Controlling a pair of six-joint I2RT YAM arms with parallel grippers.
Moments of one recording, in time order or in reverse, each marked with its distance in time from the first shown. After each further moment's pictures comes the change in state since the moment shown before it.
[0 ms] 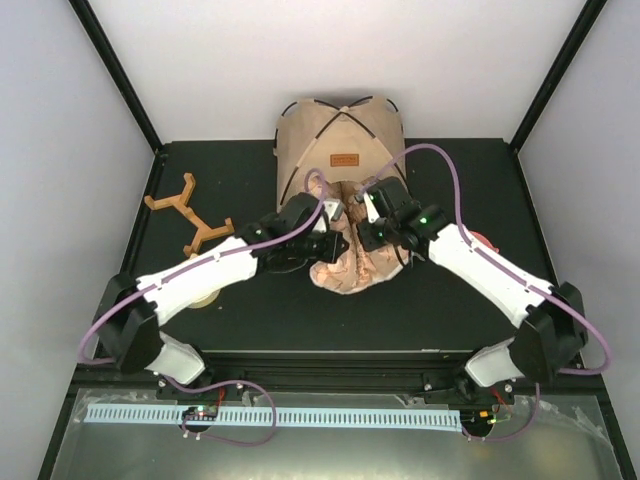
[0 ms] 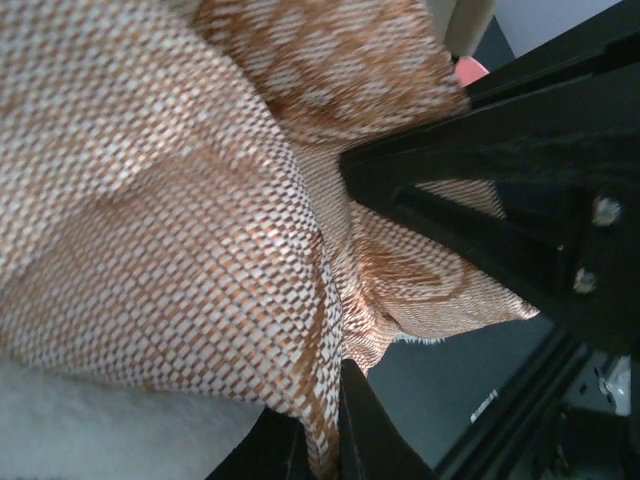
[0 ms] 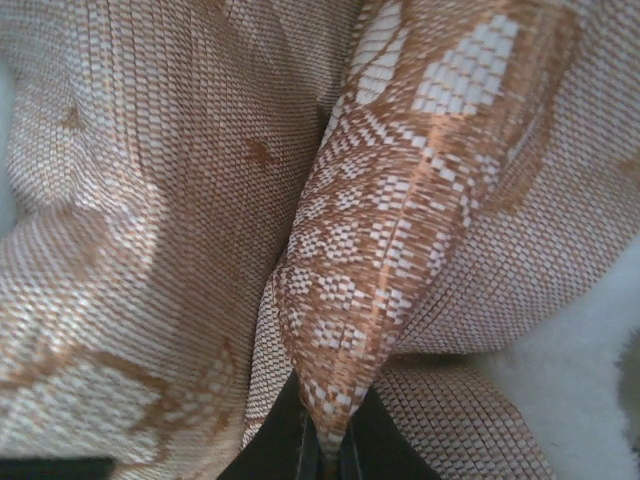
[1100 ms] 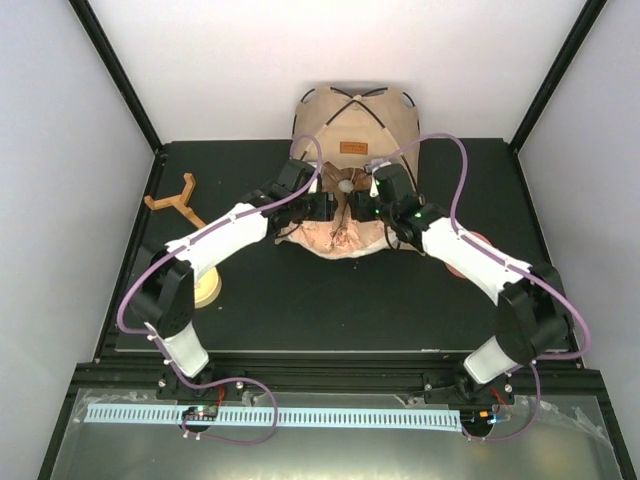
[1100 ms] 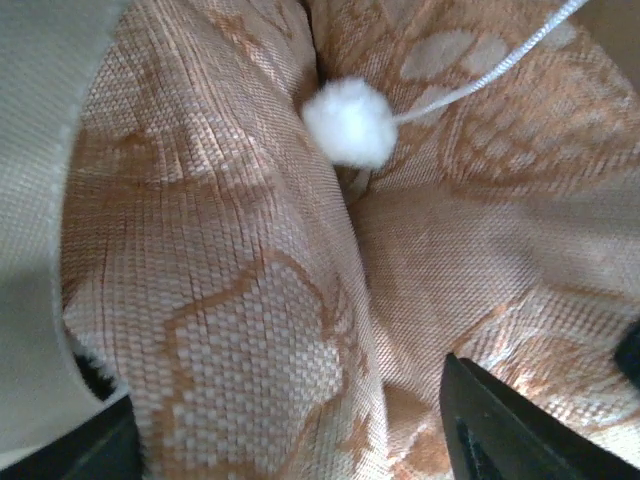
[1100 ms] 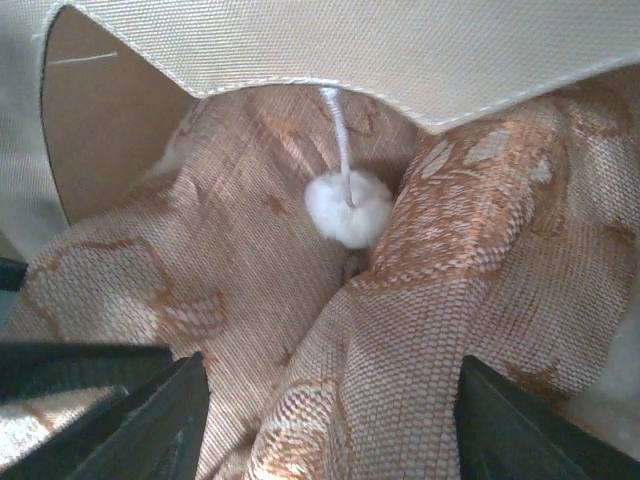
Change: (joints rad) left arm 0.201 0.312 0.285 -0.011 -0.184 0.088; right arm -0.108 0.175 -0.003 0.467 0.036 0.133
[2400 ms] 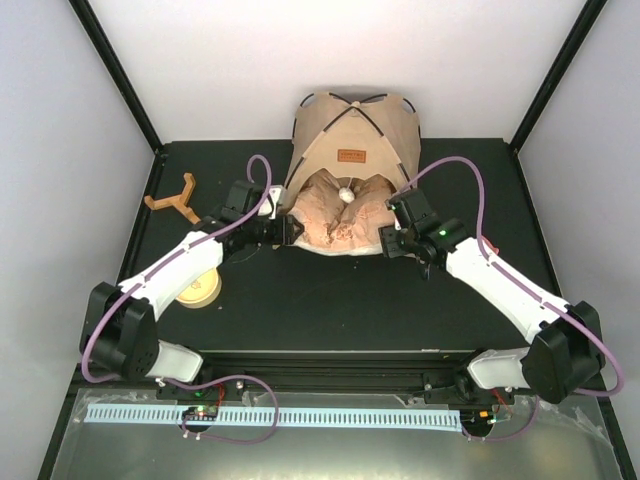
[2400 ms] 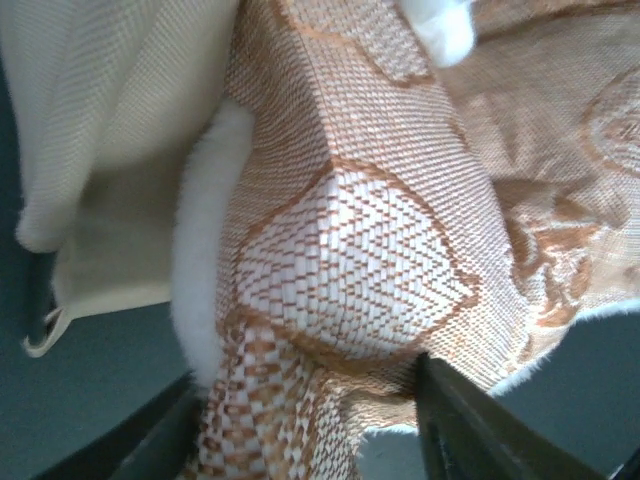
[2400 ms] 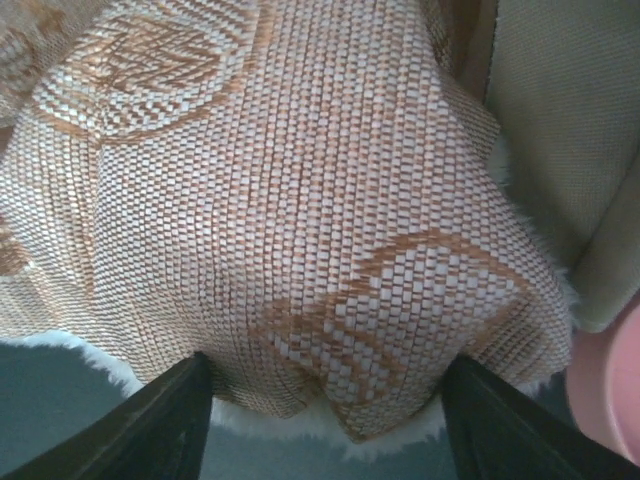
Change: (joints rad) left arm 0.191 -0.328 -0.375 -0.010 0.271 0.070; right arm -0.002 -0.253 -0.127 -0.467 0.140 -0.080
